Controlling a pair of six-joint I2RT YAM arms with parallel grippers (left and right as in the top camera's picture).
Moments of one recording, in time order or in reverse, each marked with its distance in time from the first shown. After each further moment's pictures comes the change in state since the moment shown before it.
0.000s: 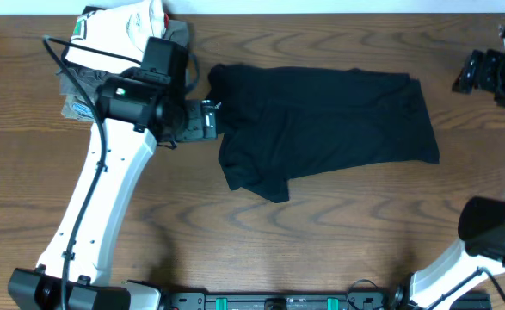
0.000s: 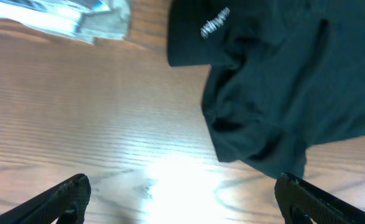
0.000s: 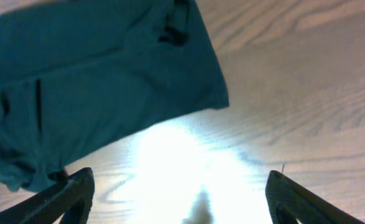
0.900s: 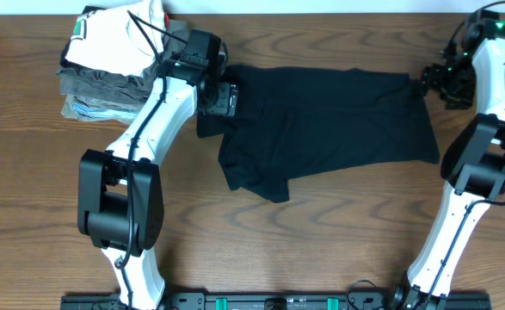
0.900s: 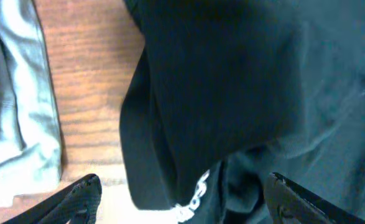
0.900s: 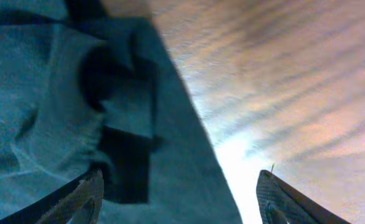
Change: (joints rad) left arm 0.019 0.438 0.016 0.461 0.018 0.230; right arm 0.022 0.579 0.071 0.310 0.034 0.026
